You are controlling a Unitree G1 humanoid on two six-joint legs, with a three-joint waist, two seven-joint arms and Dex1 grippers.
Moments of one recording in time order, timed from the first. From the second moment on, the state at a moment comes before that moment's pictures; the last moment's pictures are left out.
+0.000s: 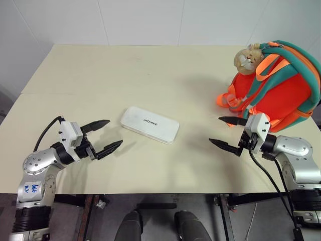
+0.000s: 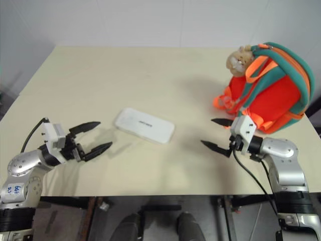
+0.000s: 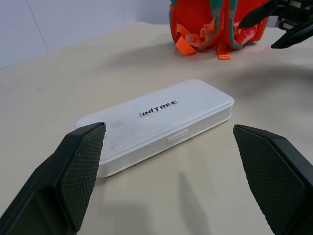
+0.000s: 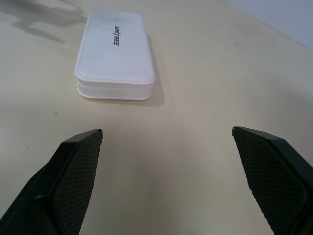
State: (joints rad) left arm -0.17 0.61 0.27 -0.03 -0.49 0.04 -0.97; right arm -0.35 -0.70 -0.12 0.14 0.34 -0.02 1.10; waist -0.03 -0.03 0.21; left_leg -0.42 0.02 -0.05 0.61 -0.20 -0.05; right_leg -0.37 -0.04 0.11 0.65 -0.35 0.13
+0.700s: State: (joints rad) left arm -0.30 0.64 0.29 0.21 -0.40 -0.10 -0.91; right arm -0.43 -0.58 0.01 0.13 0.28 0.07 1.02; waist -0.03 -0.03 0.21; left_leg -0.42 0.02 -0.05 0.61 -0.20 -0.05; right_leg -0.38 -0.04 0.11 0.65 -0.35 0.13
